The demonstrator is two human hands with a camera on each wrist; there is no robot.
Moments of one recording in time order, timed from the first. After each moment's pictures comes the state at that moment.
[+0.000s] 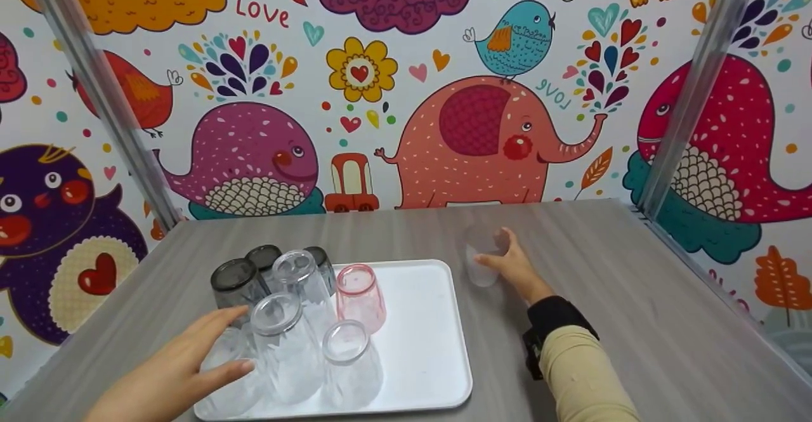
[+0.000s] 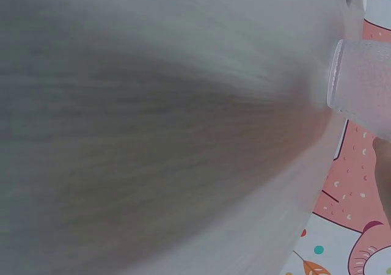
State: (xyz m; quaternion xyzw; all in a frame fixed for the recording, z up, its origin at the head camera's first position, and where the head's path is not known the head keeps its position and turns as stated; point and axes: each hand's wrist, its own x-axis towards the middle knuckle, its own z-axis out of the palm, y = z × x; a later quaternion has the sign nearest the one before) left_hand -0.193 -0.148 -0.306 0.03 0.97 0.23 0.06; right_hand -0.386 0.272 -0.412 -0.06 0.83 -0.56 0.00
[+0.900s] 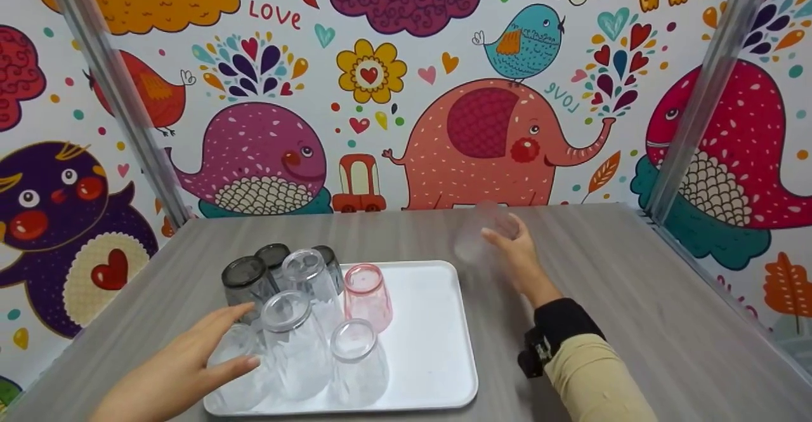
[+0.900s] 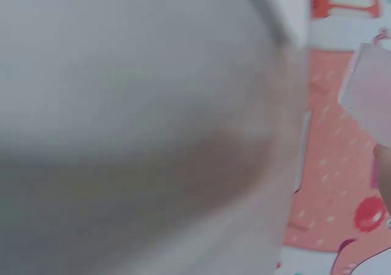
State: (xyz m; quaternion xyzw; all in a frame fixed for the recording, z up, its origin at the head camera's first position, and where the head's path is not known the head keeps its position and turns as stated) left_hand -0.187 -0.152 -0.302 0.03 0.97 0.24 0.06; right_hand -0.379 0.251 -0.383 -0.04 0.70 -0.71 -0.03
